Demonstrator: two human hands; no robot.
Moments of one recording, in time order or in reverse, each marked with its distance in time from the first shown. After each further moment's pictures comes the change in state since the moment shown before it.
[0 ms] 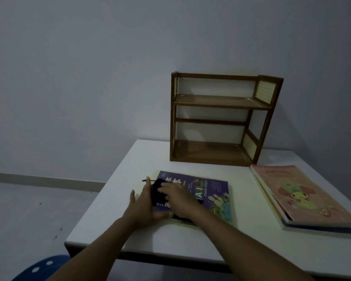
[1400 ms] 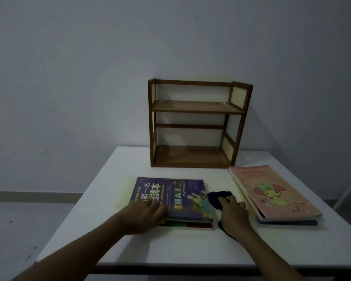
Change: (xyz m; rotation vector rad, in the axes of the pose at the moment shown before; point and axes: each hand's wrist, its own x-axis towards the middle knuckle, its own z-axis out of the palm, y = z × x) left_hand 0.014 0.045 0.000 0.715 -0.041 0.807; right_hand -0.137 0.119 -0.057 -0.256 0.036 0.714
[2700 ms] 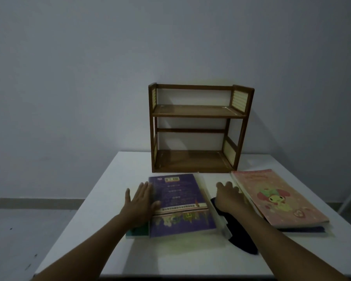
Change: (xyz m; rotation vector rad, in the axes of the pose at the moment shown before) left_hand 0.023 -0.027 0.010 -0.462 -0.120 -0.750; right_hand 0.049 -0.034 -0.051 0.006 -0.057 0.014
